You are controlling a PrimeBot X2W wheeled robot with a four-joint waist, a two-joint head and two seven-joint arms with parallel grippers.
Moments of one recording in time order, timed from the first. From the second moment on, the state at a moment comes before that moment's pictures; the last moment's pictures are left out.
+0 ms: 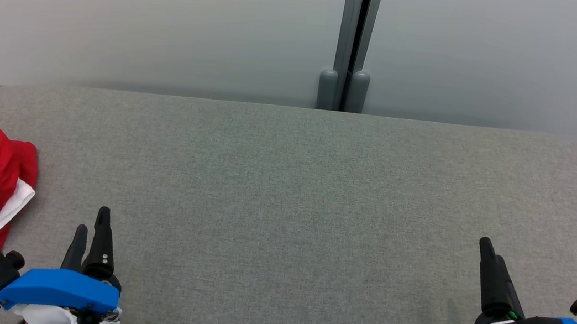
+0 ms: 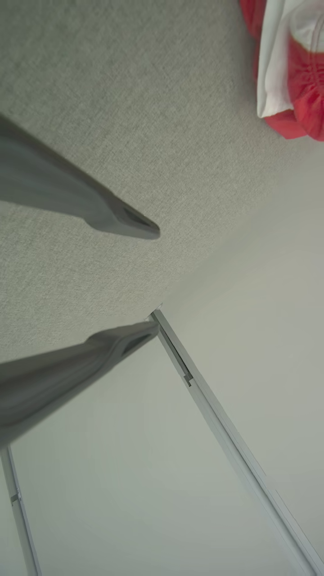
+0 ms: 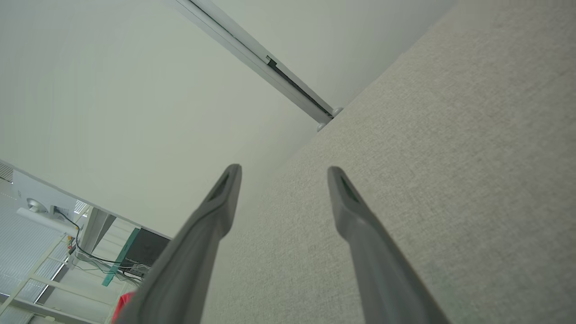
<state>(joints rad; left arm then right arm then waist) -0.10 0.05 0.04 0.35 -0.91 -0.09 -0.06 -0.13 -0.08 0.00 0.30 0.97 0.13 -0.06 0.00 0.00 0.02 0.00</state>
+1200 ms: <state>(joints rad) -0.11 0.05 -0.04 0.41 -0.44 -0.06 -0.16 -0.15 -0.07 -0.03 0.38 0.44 0.13 -0.16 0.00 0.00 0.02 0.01</state>
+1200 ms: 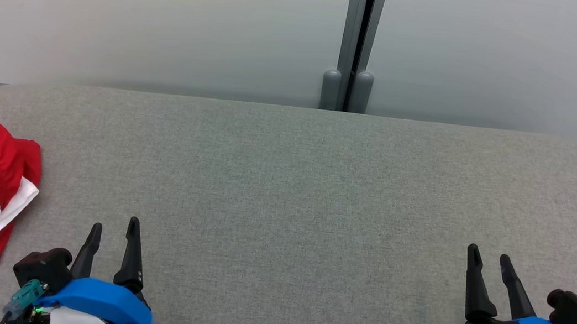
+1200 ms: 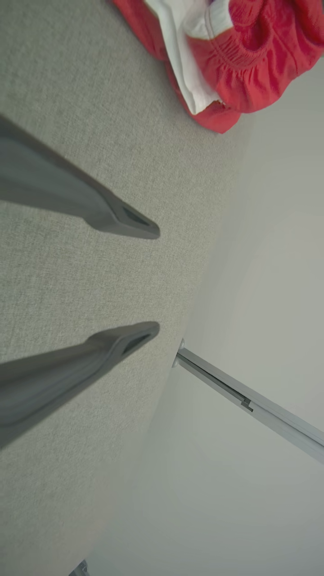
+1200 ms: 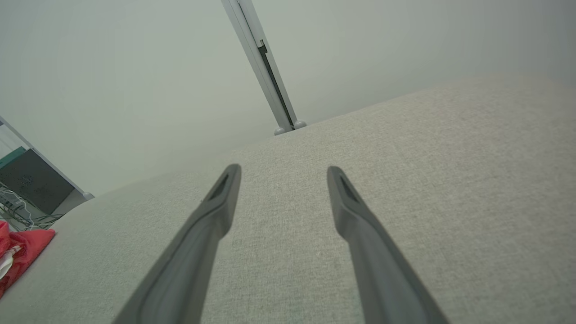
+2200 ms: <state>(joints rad) -0.10 0.05 -0.06 0.44 -0.18 -0.03 -0.23 -0.16 -0.06 -0.04 0.42 0.16 0.13 -0.23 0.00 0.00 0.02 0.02</state>
